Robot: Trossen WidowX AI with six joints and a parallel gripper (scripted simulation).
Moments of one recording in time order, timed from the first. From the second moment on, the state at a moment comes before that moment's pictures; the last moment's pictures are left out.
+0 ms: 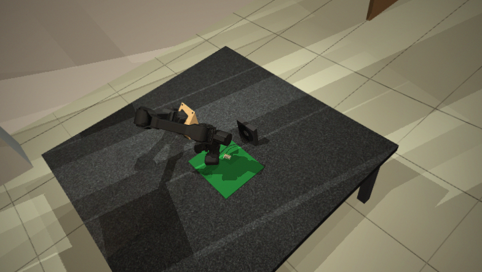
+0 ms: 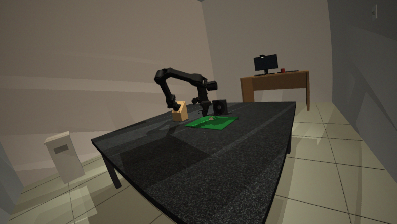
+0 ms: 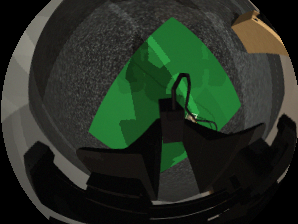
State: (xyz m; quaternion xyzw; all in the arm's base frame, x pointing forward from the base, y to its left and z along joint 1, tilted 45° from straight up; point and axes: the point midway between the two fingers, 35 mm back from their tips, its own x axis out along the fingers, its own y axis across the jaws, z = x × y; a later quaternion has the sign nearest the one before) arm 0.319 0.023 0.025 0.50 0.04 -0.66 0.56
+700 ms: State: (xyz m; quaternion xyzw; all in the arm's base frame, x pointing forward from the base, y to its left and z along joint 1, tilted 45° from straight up) arm 0.317 0.035 0.014 0.28 0.27 -0.60 0.70
